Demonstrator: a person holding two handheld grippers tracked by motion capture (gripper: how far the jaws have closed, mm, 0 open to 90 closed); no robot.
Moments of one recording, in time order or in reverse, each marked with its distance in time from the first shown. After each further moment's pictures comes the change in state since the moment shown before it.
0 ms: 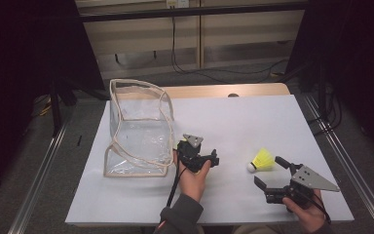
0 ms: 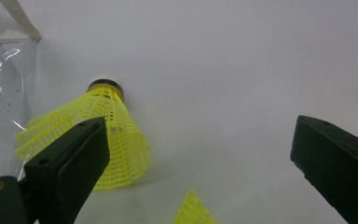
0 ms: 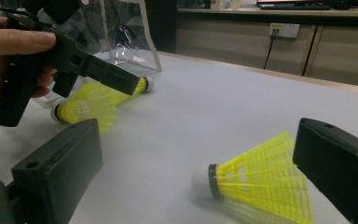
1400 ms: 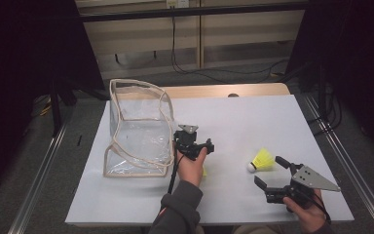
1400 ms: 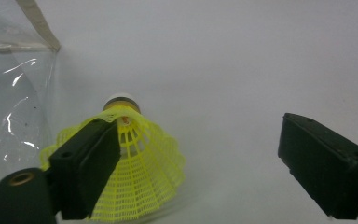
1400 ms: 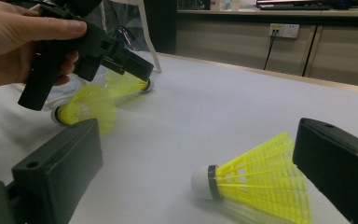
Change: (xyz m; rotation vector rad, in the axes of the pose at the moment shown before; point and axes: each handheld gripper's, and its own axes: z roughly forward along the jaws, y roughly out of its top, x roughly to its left) left arm 0.016 0.024 0.016 0.021 0.039 -0.078; right arm -0.001 0.000 0.000 -0.004 -0.003 0.004
